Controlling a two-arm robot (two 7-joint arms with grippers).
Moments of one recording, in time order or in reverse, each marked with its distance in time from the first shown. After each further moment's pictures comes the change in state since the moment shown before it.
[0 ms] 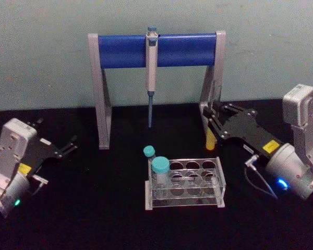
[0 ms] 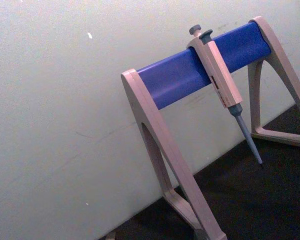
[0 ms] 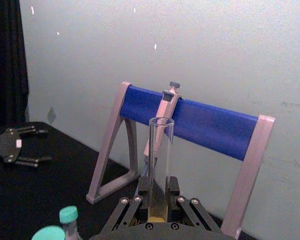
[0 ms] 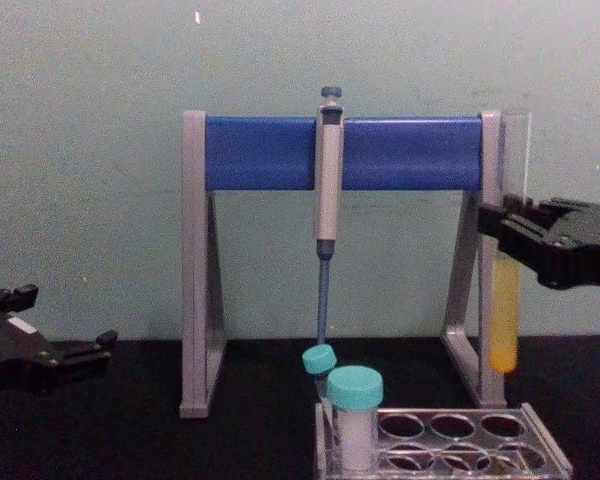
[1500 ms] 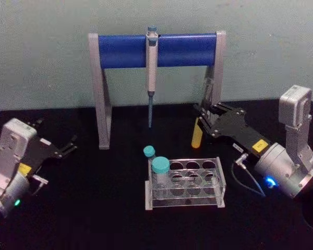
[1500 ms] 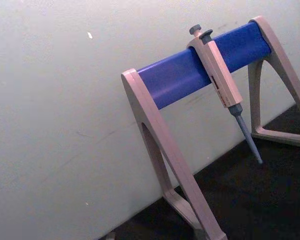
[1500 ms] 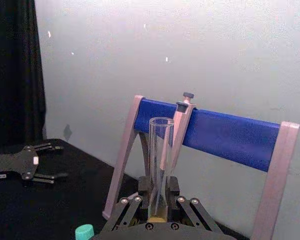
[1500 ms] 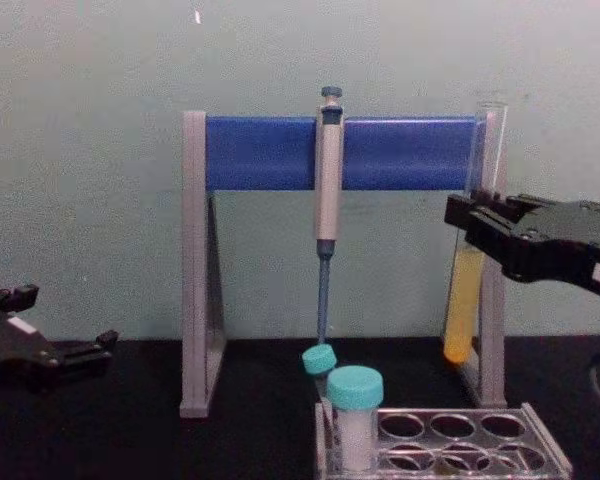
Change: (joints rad) left arm 0.000 0.000 0.000 0.000 0.000 0.000 0.000; right arm 0.043 -0.033 -0.034 0.079 0.068 -0.074 0.054
